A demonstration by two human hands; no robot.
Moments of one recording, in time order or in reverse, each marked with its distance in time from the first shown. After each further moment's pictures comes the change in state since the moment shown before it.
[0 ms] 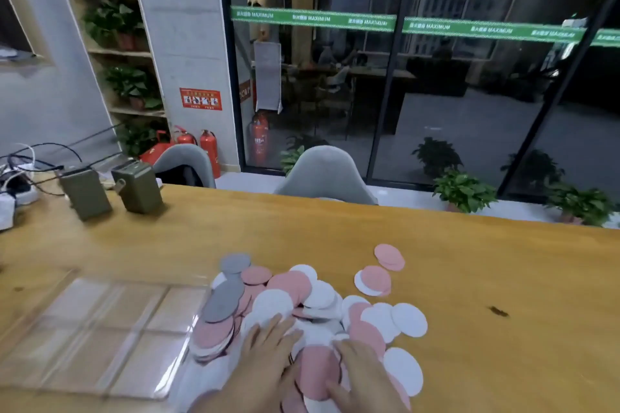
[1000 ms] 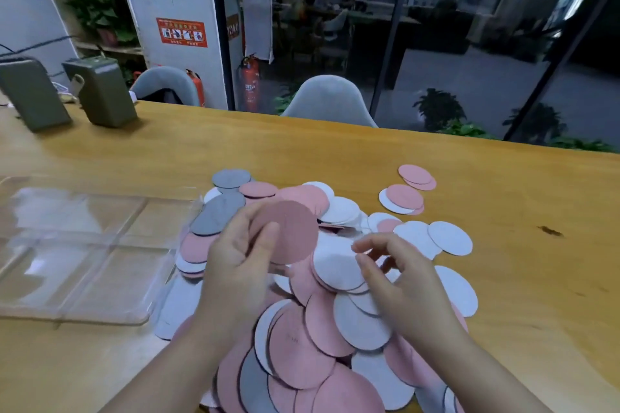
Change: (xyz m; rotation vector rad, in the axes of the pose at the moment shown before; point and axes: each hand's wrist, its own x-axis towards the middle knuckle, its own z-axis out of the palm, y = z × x) left_hand -0.012 0.016 -0.058 -1.273 0.585 -0.408; right_hand 0.006 -0.017 0.038 0.437 0.545 -0.285
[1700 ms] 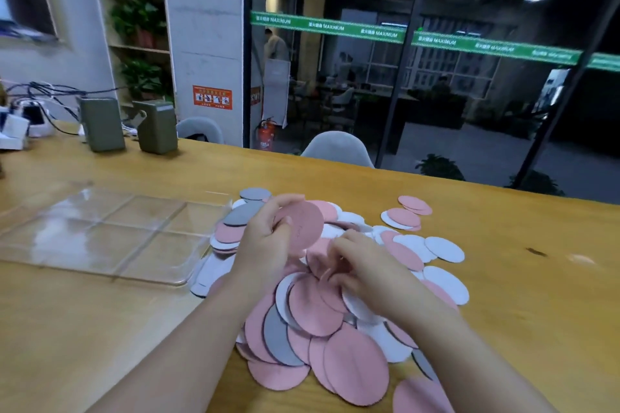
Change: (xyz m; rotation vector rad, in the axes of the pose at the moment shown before) left_hand -0.011 -0.012 -0.012 0.043 -0.062 0.112; right_hand -0.010 -0.018 0.019 -0.514 -0.373 -0.291
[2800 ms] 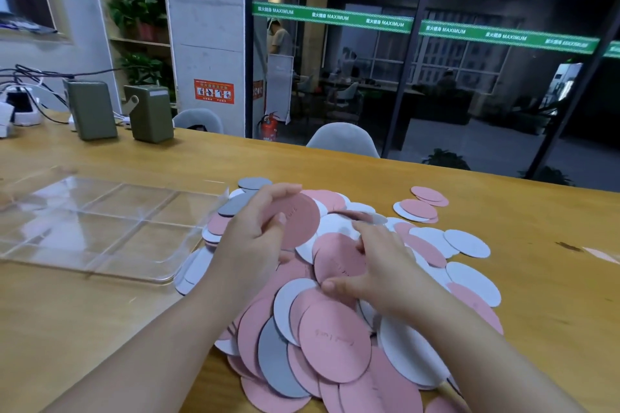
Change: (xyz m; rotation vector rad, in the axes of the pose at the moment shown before) left_hand -0.006 -0.007 -0.016 0.108 -0.097 0.119; right_hand 0.011 0.015 0.024 0.060 -0.003 0.330
